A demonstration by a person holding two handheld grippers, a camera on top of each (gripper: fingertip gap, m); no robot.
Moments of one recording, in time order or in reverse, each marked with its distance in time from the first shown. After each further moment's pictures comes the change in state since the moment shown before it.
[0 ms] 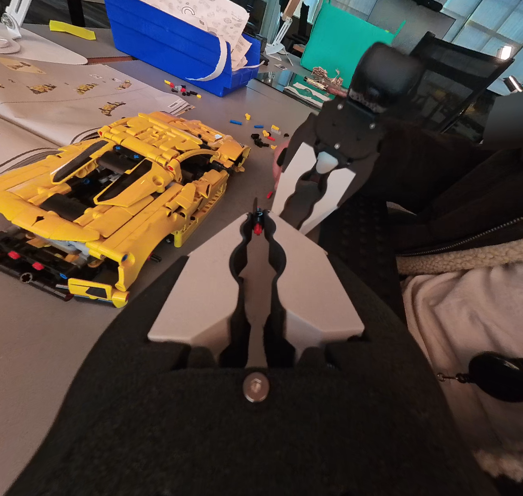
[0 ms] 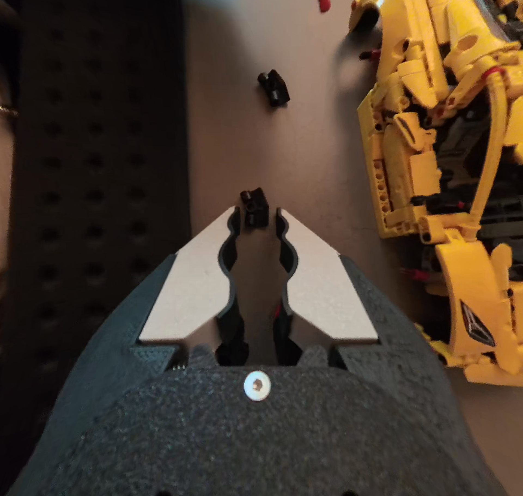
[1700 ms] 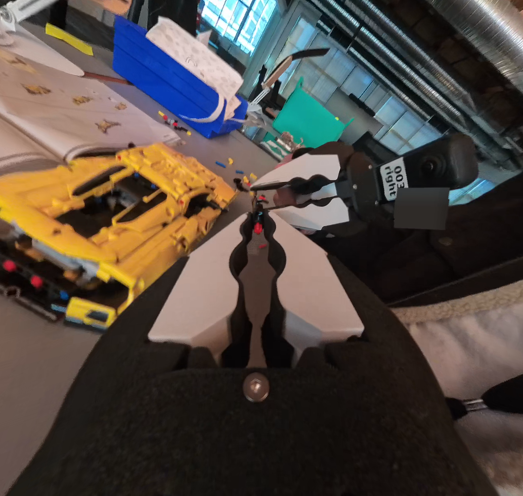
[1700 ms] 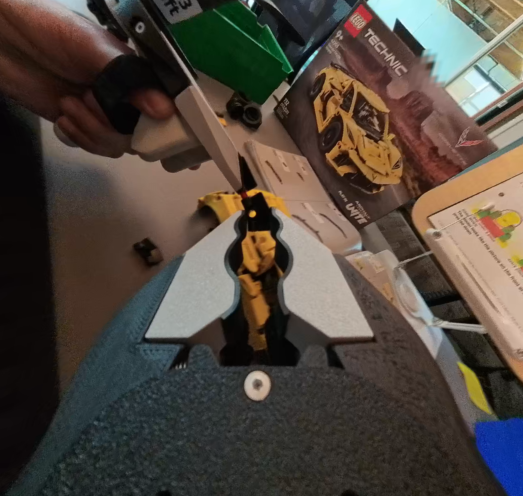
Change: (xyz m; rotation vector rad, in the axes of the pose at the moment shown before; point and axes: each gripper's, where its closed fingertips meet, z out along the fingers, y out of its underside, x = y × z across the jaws) left arm -0.015 -0.047 -0.010 0.168 0.119 -0.261; right arm 0.065 -0.127 -0.038 0.354 0.615 -0.236
